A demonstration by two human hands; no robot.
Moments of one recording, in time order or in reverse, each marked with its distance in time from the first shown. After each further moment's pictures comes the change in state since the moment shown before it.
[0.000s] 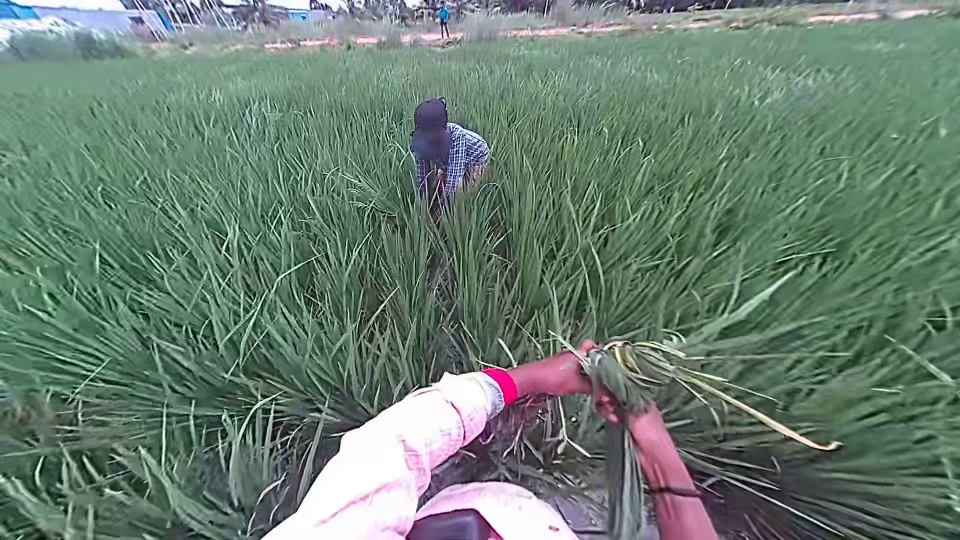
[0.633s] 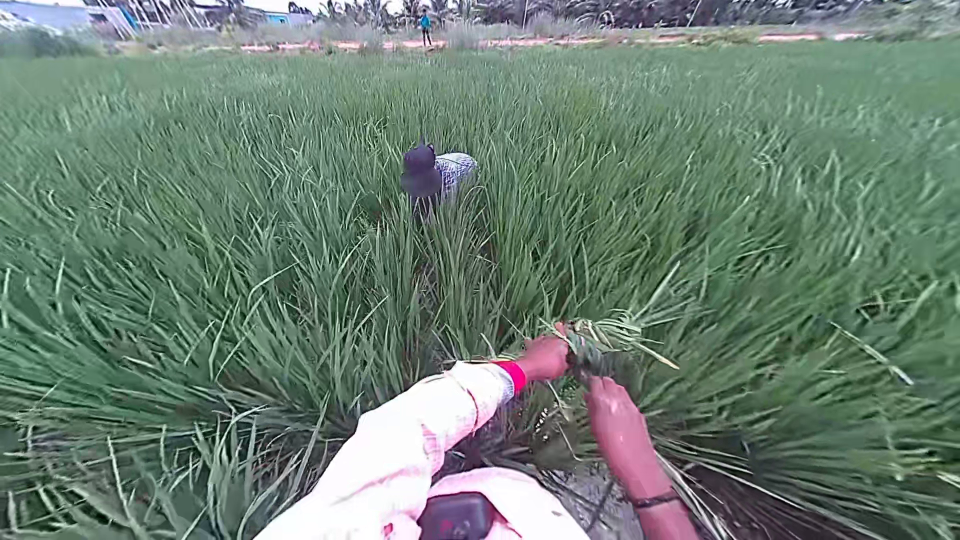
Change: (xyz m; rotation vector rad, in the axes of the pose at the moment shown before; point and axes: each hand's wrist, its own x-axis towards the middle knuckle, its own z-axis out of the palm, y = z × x) left_hand 0.030 0.013 0.002 0.487 -0.020 -0.494; right_hand -0.031 -0.023 0.021 -1.484 0.034 -0.364
